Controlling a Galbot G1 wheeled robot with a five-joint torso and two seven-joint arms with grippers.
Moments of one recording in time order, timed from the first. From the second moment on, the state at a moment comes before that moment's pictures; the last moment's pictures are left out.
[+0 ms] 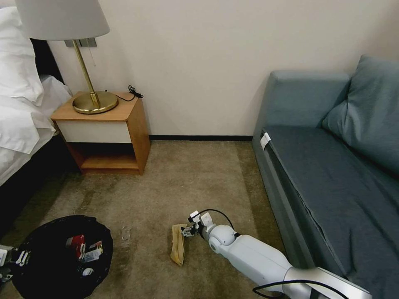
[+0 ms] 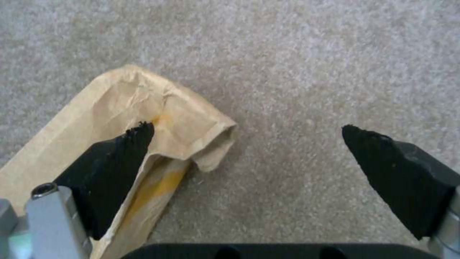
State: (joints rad) left arm 1.99 -0.96 -1.18 -1.79 -0.52 -0.04 0.36; right arm -0.61 1.35 -0.61 0.96 0.66 -0.23 0.08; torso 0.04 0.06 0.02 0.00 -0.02
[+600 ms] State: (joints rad) left arm 1.98 -0.97 -1.16 -1.80 -0.52 -0.04 0.36; right arm -0.63 1.44 -0.63 0.81 0.59 -0.15 -0.02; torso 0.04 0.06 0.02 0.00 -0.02
